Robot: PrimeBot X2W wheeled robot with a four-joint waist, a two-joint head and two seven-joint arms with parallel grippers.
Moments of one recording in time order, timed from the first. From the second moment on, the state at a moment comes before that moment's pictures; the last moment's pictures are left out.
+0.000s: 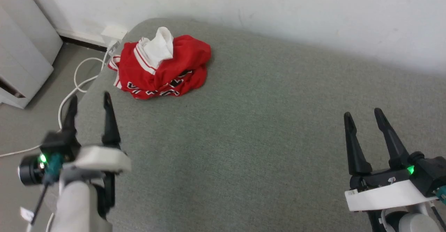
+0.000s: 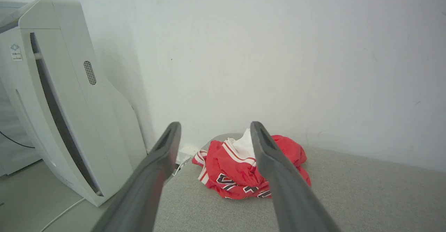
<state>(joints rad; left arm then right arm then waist) -0.19 0.09 0.10 0.11 -0.08 0.04 -0.21 0.02 -0.05 0.01 -0.12 0.19 0.13 -0.21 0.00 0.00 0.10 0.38</state>
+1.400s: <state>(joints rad) -1.09 0.78 -0.41 0.63 -0.75 -0.12 0.90 -0.27 -0.05 0.04 -0.29 0.03 0.13 -0.26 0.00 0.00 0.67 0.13</state>
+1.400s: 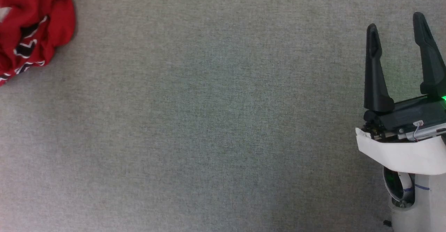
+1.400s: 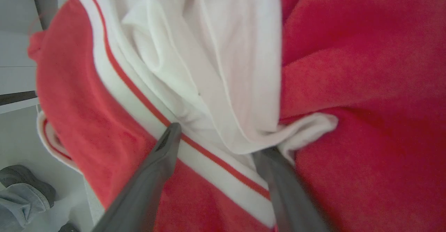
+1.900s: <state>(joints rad) -1.12 0.84 -0.56 0.63 -0.74 -0.12 0.69 -0.24 -0.05 0.03 -0.24 0.05 0.13 -0.26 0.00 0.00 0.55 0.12</state>
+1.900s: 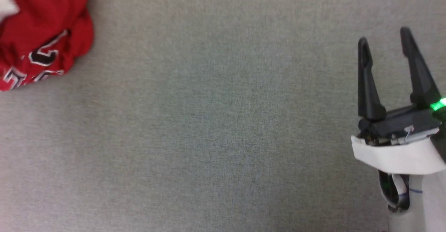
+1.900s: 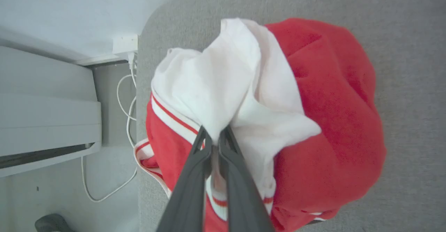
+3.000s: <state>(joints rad) -1.35 0.49 -1.12 0.19 -0.74 -0.12 0.48 -0.07 -0.05 -0.02 -0.19 0.16 0.13 -0.26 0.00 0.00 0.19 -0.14</state>
